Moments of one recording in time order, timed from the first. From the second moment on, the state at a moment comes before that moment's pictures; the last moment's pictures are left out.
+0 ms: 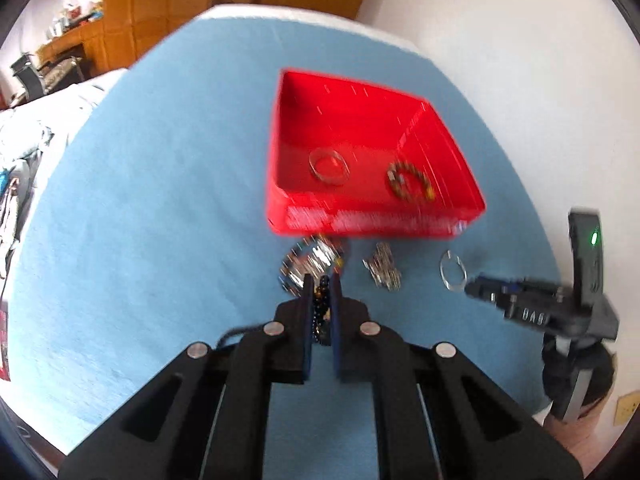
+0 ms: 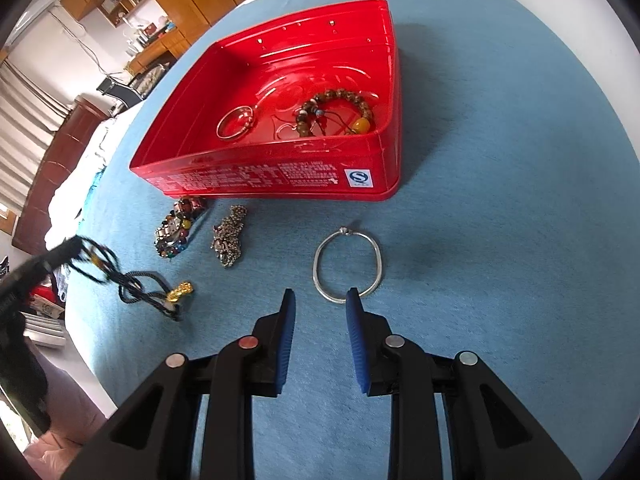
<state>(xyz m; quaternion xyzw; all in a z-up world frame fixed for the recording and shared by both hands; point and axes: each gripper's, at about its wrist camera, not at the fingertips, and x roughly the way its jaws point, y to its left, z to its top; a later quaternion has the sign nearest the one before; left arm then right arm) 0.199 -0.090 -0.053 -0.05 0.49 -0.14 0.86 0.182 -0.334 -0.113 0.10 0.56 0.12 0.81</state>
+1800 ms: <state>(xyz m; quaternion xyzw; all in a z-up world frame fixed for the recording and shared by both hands) 0.260 -0.063 -0.143 0.00 0.58 -0.03 0.81 0.219 -0.335 -0.133 0.11 0.59 0.09 0.79</state>
